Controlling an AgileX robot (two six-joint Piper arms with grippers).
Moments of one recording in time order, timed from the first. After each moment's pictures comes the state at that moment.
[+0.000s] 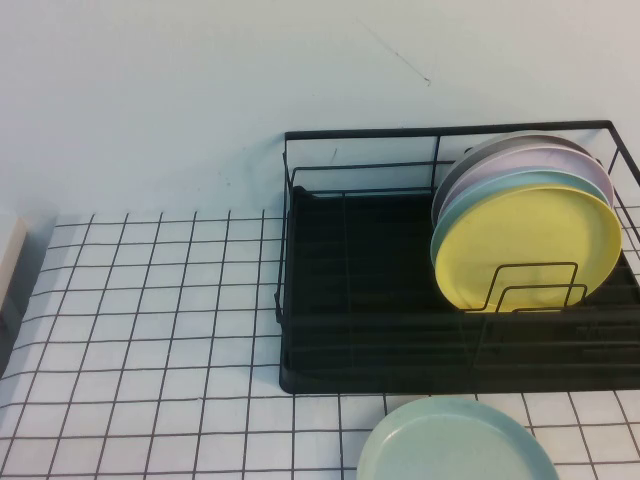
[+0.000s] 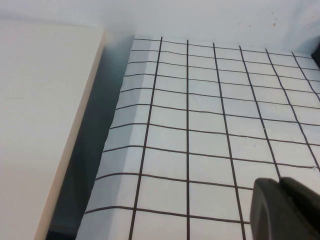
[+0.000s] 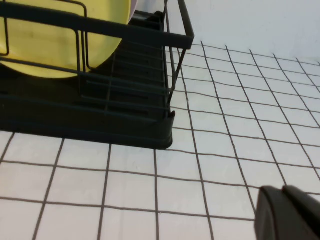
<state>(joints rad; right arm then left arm) -0.08 -0.01 0.02 -0.03 0.41 -0.18 0.10 -0.01 0.02 -0.19 0.37 0.01</state>
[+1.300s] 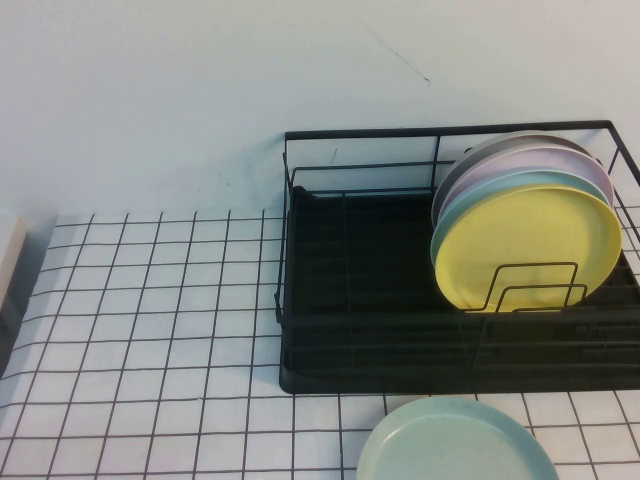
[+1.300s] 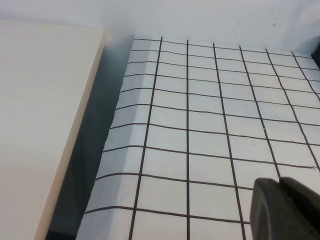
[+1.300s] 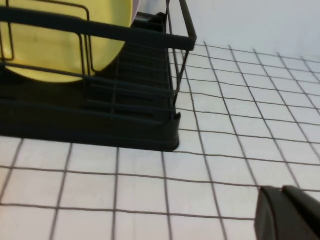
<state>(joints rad) -0.08 -0.01 0.02 -0.01 0.41 -0.19 0.10 -0.01 0.02 -0.19 0.37 0.01</state>
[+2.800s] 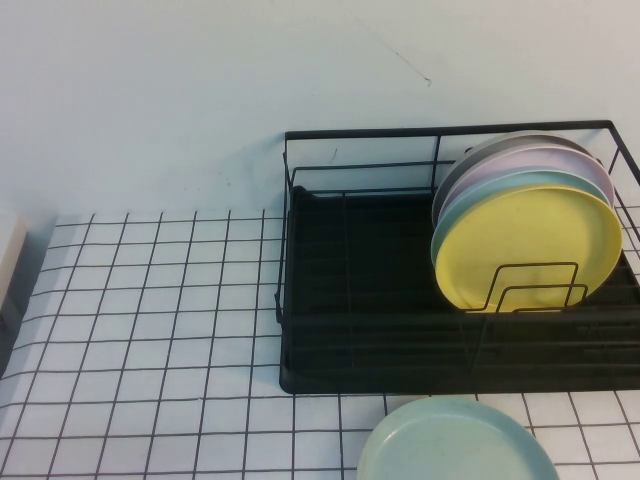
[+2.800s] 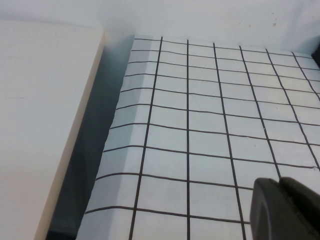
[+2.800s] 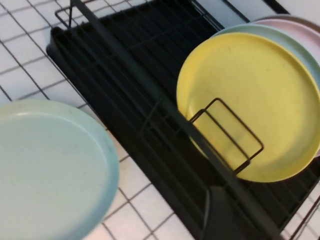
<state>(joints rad) -0.08 0.80 -0.73 0.71 0.86 -1.32 0.10 -0.01 0.02 -0.19 0.37 0.01</state>
